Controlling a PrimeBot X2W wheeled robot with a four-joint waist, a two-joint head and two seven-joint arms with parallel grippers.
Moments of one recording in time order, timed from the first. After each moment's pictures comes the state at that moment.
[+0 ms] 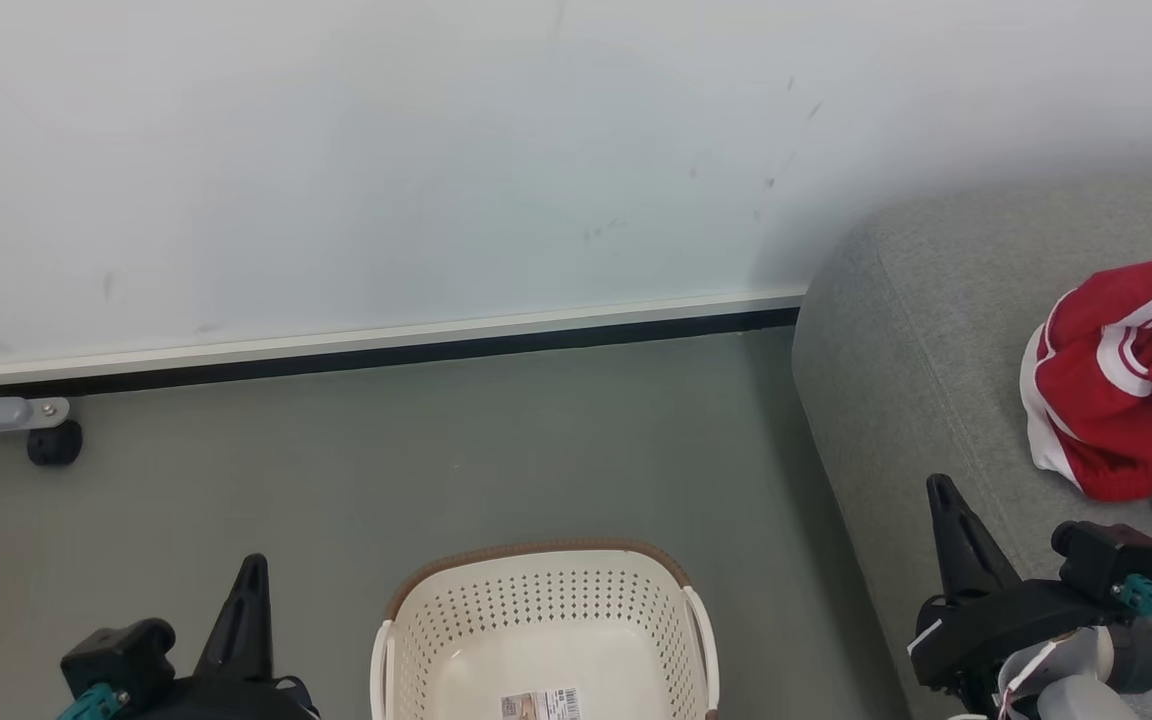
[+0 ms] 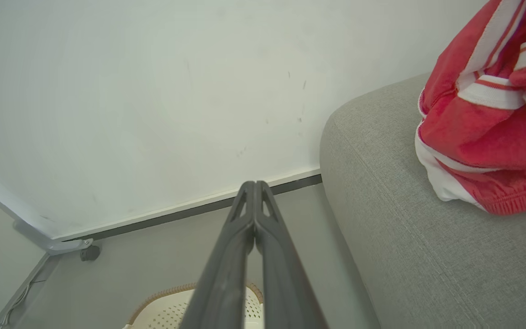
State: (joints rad) left arm -0.01 0.17 -0.14 0.16 -0.55 0.09 -0.09; right arm -0.18 -0.22 0.29 0.25 0.57 -0.06 -0.11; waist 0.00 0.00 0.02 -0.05
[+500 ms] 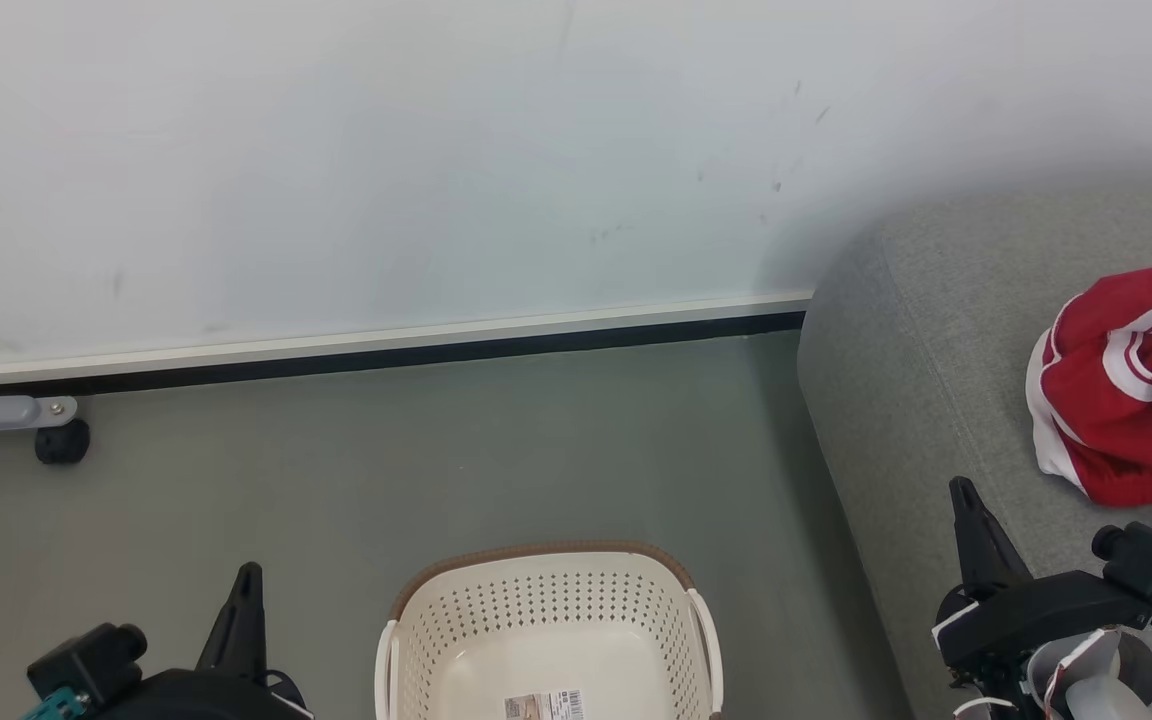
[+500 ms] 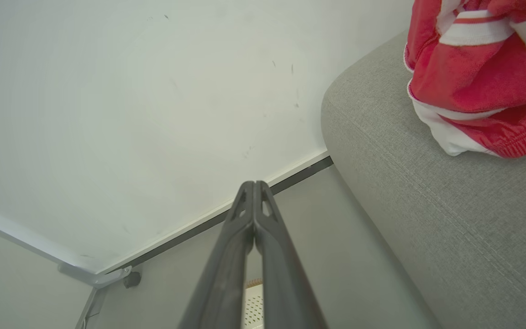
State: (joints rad) left arm -0.02 0.15 -0.10 0.19 -0.75 0.05 -0.05; right arm -0.17 -0.19 0.21 0.26 0.77 -0.03 -0.06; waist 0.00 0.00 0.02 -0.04
